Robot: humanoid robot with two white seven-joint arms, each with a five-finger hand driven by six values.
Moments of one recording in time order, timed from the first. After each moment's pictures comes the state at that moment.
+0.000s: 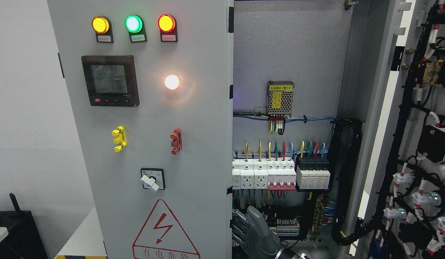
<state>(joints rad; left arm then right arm) 0.00 0.00 0.09 0.07 -0.13 -0.12 -0.25 -0.56 -0.13 0.42 -1.36 -0.60 0.11 0.50</state>
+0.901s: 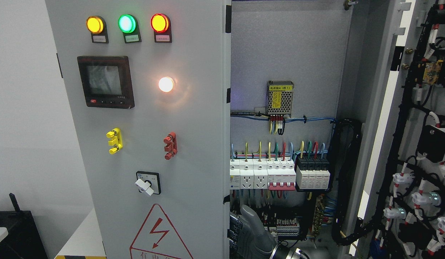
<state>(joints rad) 0.00 0.00 0.09 0.07 -0.13 -0.12 -0.25 -0.60 -0.16 0.48 -1.36 -0.68 0.14 0.58</state>
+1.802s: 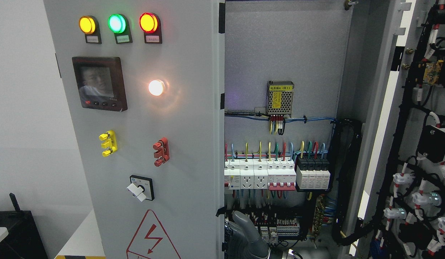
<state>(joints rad) 0.00 0.00 0.09 0.07 -0.13 -0.12 -0.25 -0.63 -0.17 0.54 -1.36 -0.75 0.15 0.66</state>
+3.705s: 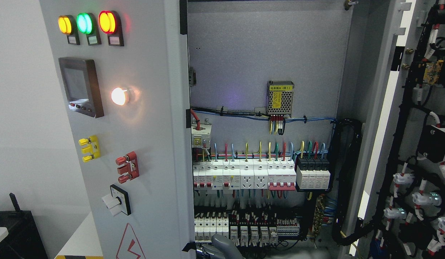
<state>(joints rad) 0.00 0.00 0.09 0.07 -0.13 -0.12 -0.25 -0.61 -0.15 0.63 -1.47 -0.81 0.19 0.76</state>
